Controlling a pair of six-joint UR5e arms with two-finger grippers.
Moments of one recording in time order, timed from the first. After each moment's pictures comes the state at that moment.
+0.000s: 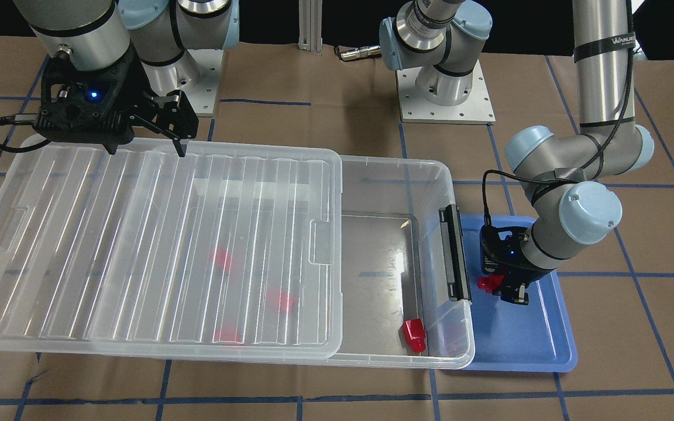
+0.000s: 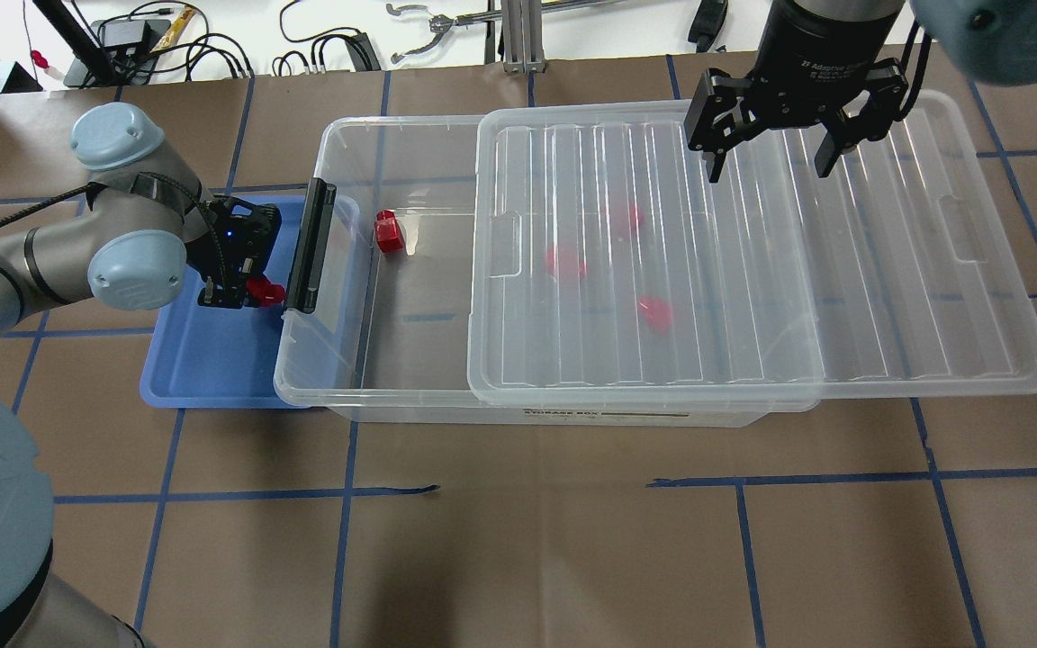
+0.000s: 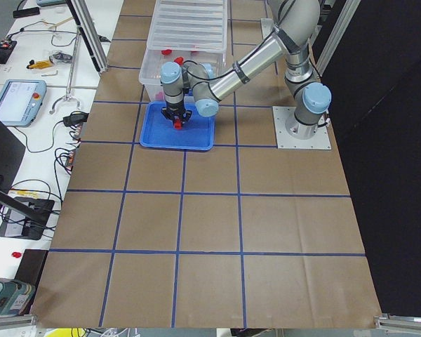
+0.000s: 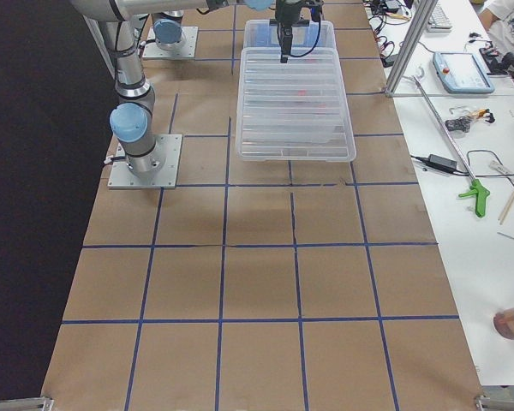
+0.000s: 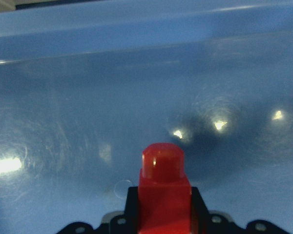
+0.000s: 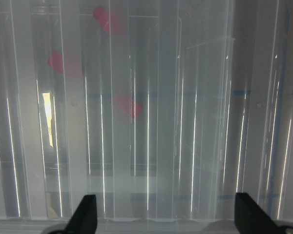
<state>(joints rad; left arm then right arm) -1.32 -1.96 -1.81 -0.96 1.57 1.96 1.64 -1.48 1.41 -1.47 -1.58 0.08</state>
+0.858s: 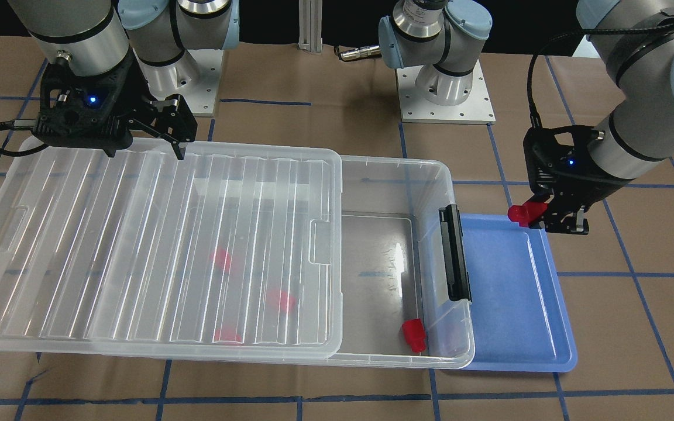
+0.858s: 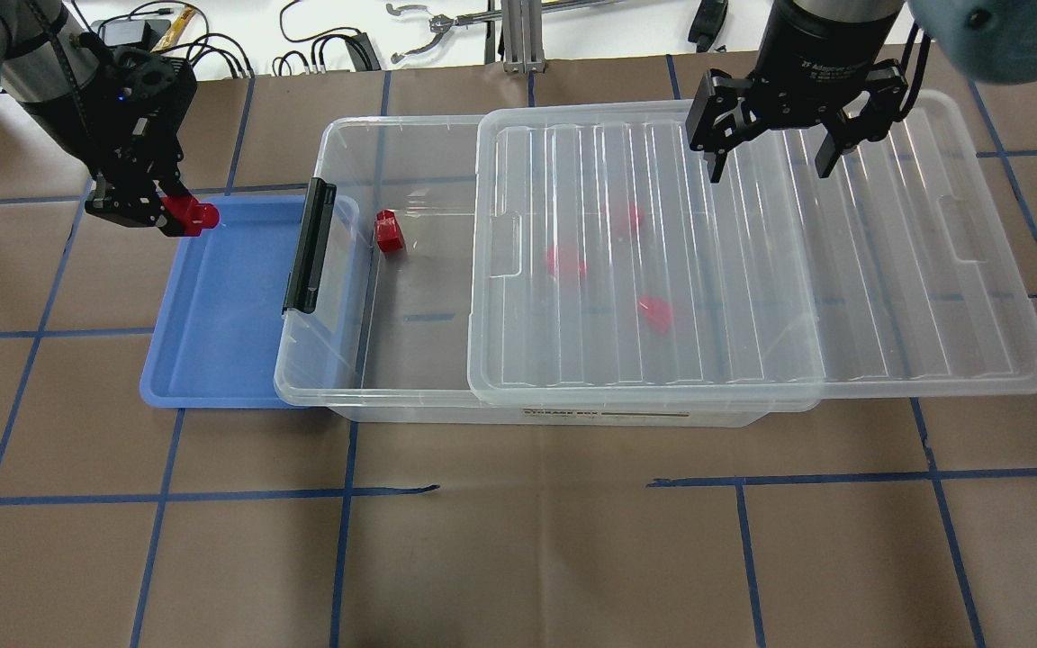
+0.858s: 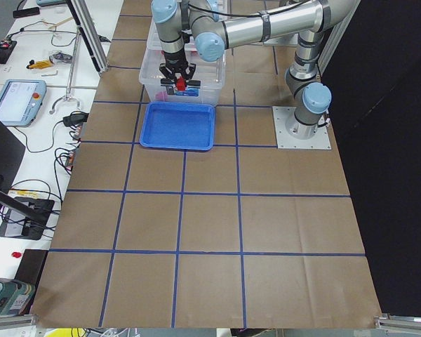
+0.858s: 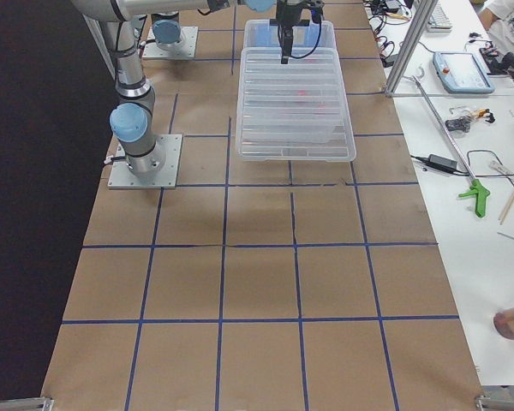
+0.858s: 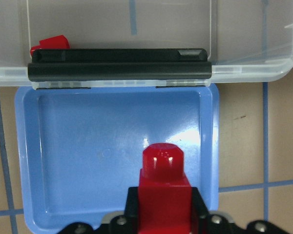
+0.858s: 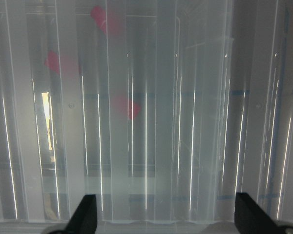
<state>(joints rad) -1.36 -1.76 -1.49 -1.58 1.56 1.82 1.63 -1.48 1.41 -1.48 -1.59 0.08</state>
